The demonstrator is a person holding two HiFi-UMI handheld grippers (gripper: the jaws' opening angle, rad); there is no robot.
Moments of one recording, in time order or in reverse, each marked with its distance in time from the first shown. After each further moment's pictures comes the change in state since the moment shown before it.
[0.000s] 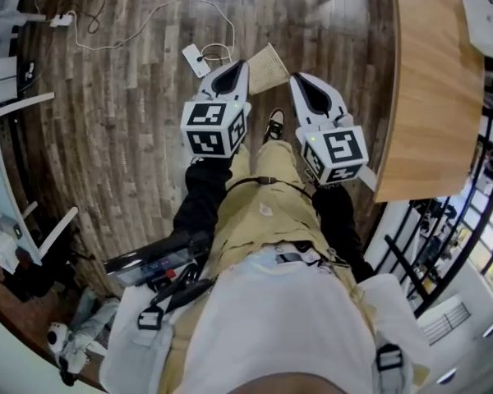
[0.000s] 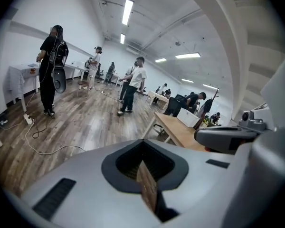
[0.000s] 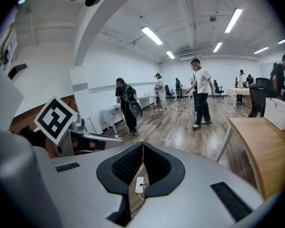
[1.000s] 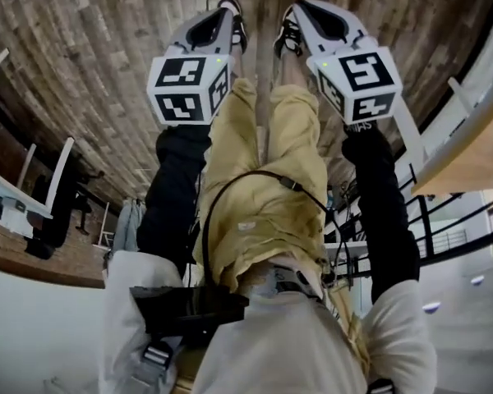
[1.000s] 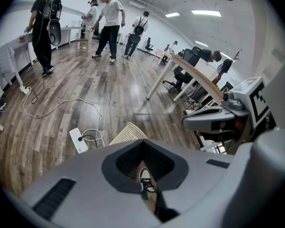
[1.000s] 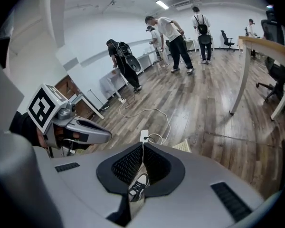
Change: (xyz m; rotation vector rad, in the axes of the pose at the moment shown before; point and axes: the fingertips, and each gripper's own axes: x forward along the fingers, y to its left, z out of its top) left arm 0.168 0.100 -0.326 -0.017 0.474 0.055; right arm 0.149 -0.101 -0.362 0.148 0.441 0.170
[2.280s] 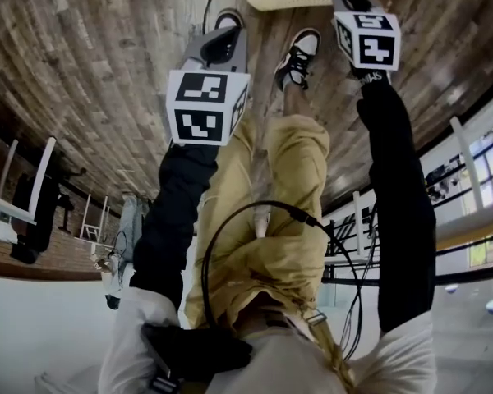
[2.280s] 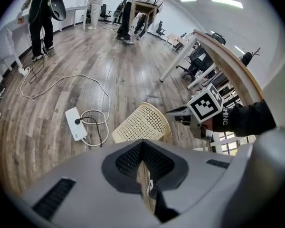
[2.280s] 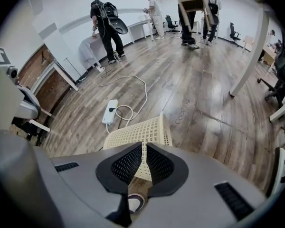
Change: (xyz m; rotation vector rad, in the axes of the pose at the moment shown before) left arm 0.168 0.089 -0.072 -0.091 0.172 0.050; right arm 0.243 -0.206 -0.133 -0.058 0.278 -0.163
